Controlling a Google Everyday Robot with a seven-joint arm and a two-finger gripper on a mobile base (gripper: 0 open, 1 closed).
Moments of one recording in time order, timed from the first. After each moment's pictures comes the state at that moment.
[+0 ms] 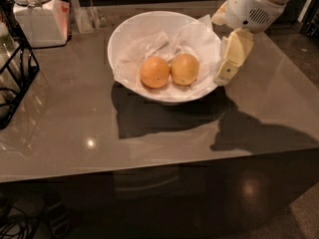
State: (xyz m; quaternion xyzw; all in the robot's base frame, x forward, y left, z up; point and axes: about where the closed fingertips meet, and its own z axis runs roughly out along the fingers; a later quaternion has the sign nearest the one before) arm 0.551 -0.136 0.971 -0.65 0.73 0.05 0.22
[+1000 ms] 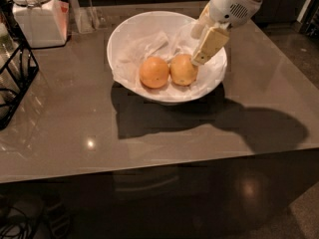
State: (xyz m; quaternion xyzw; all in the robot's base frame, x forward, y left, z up) arm 0.592 -0.106 0.965 -0.66 0.71 0.09 0.24
